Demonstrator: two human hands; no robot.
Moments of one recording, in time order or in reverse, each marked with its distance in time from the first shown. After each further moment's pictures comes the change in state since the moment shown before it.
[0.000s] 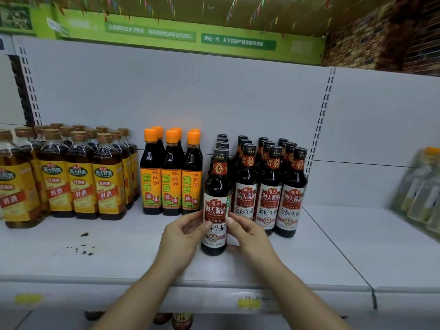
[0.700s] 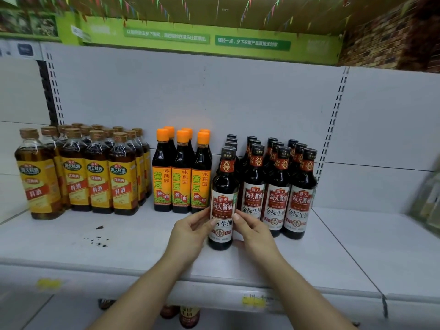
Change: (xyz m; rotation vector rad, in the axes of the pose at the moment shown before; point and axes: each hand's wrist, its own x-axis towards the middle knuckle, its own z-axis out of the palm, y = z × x) left_hand -0.002 0.005 0.004 0.032 0.017 -0.074; right_hand 0.011 0.002 0.005 0.115 0.042 0.076
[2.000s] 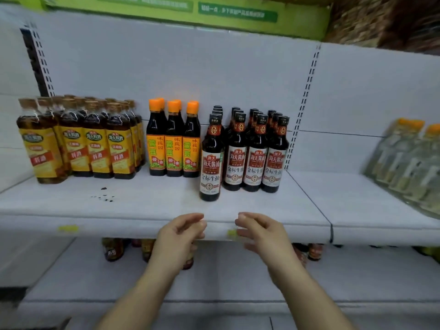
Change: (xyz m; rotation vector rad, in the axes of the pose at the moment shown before) left_hand -0.154 0.012 -0.011 -0.023 0.042 -0.184; right_hand -0.182 -0.033 -0.001 -0.101 0.263 0.192
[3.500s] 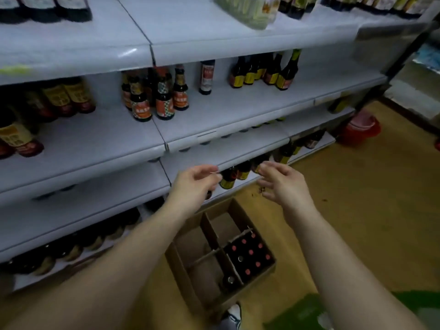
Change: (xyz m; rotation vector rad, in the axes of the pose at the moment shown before) left_hand -0.246 -0.171 0.264 0.257 -0.645 -0.252; right_hand -0.254 0.157 -0.331 -0.080 0.622 0.328
